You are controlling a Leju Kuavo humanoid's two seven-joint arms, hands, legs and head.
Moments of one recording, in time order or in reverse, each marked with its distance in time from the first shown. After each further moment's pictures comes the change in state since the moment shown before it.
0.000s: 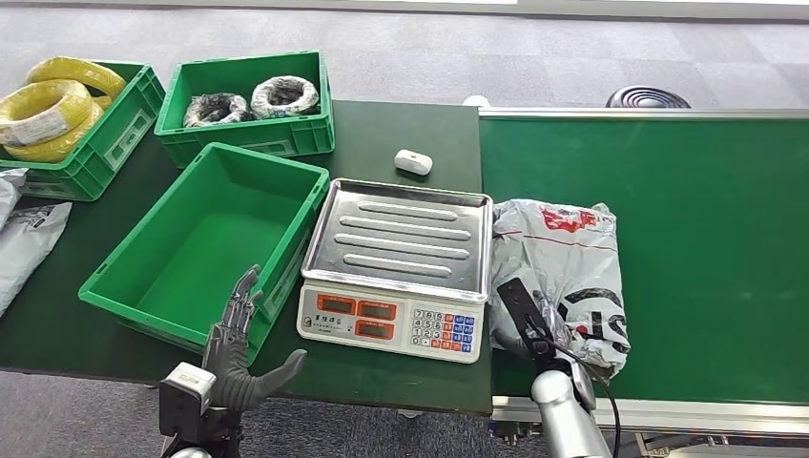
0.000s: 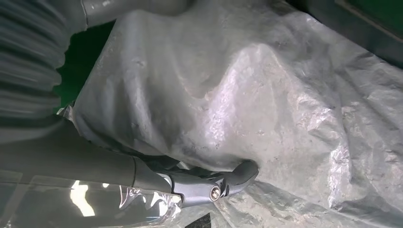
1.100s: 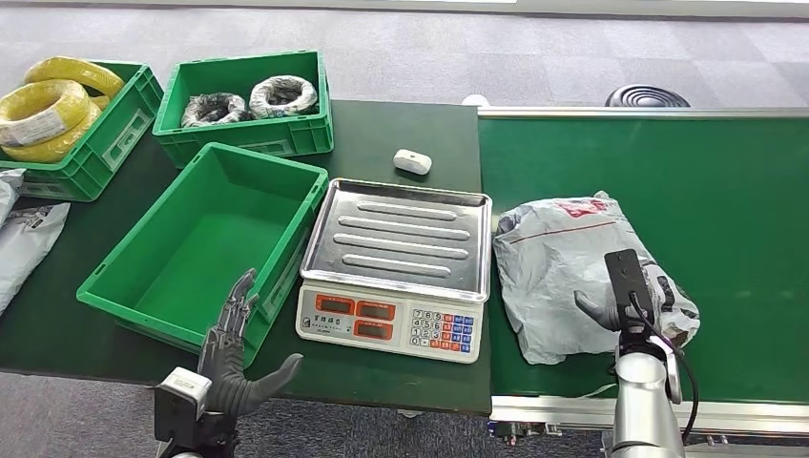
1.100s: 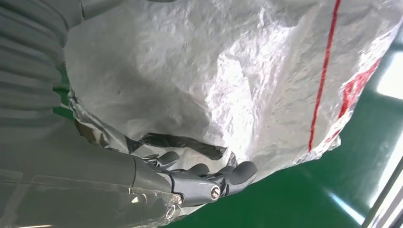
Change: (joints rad) left arm 0.020 -0.002 0.018 -0.018 -0.012 -0.015 -0.003; right arm -0.036 -0.084 -0.265 -0.201 -0.111 0.098 -0.153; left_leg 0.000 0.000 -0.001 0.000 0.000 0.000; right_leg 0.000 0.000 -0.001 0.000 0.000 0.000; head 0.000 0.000
